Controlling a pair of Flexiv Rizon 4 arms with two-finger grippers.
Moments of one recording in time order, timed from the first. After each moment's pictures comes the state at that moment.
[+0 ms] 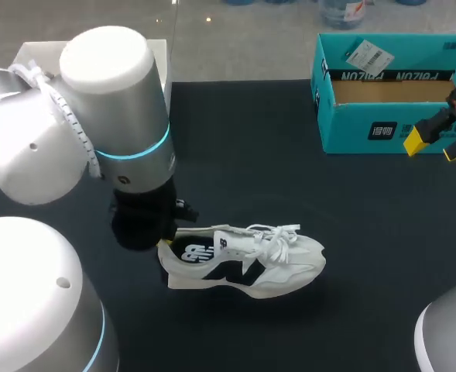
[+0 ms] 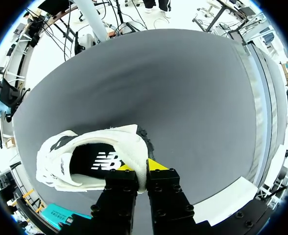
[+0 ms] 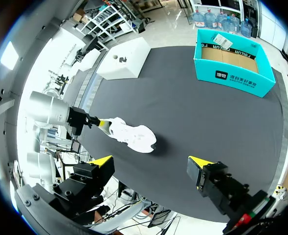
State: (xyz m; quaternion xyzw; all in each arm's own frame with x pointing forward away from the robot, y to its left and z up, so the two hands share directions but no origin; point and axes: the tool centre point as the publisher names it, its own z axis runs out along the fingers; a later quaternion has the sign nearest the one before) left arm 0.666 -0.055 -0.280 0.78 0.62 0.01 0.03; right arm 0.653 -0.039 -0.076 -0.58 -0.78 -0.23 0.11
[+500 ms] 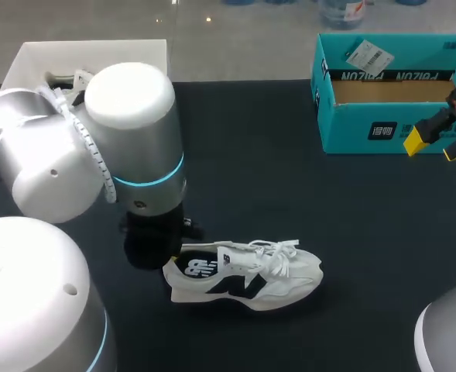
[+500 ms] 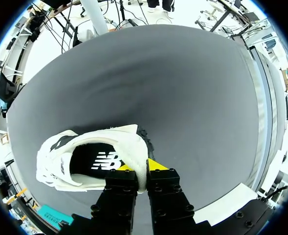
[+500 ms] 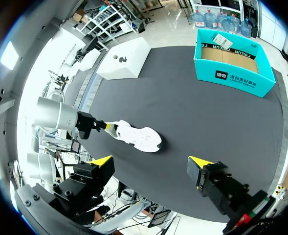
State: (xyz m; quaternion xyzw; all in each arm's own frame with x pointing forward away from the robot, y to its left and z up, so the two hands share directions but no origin) left arm 0.659 -0.058 -0.317 0.77 0.63 0.02 0.02; right arm 0.653 -0.039 -0.076 -0.58 -0.78 -0.23 0.11
